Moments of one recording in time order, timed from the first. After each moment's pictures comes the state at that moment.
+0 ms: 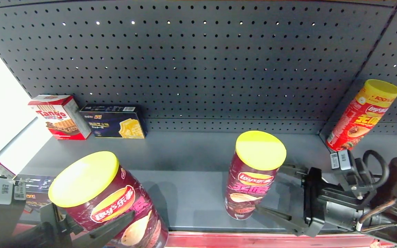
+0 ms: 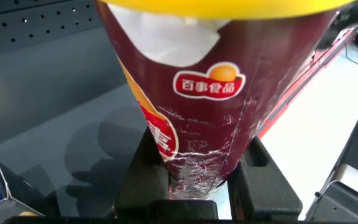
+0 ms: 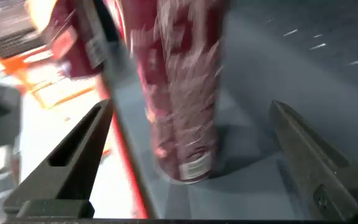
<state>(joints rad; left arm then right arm) -0.56 1.14 -0.09 -1.01 -0.26 -0.04 0.51 1.64 -0.26 -1.39 0.59 -0.15</state>
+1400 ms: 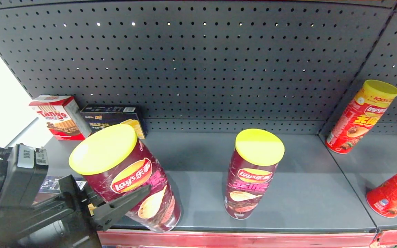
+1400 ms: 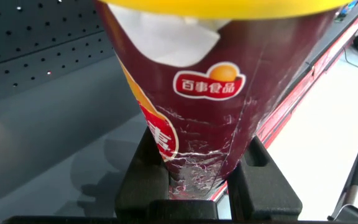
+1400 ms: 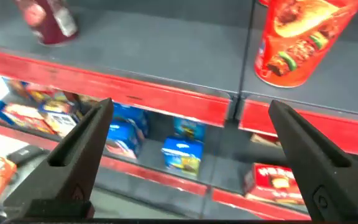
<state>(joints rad) -0.58 1.24 -0.24 -1.01 -0.26 0.00 0.30 0.04 -0.04 0.04 -0.03 -0.01</state>
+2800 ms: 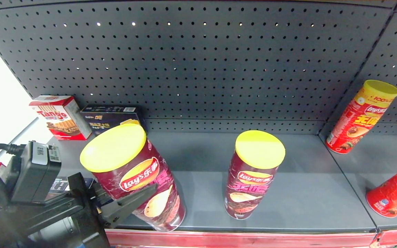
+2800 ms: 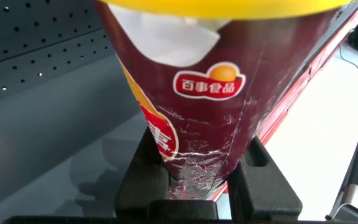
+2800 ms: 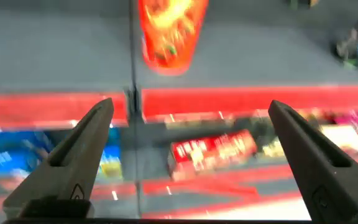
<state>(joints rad) -0.59 1.27 -0.26 -1.01 -0.26 0.00 -0.01 0.04 -0.04 0.02 -0.19 -0.09</state>
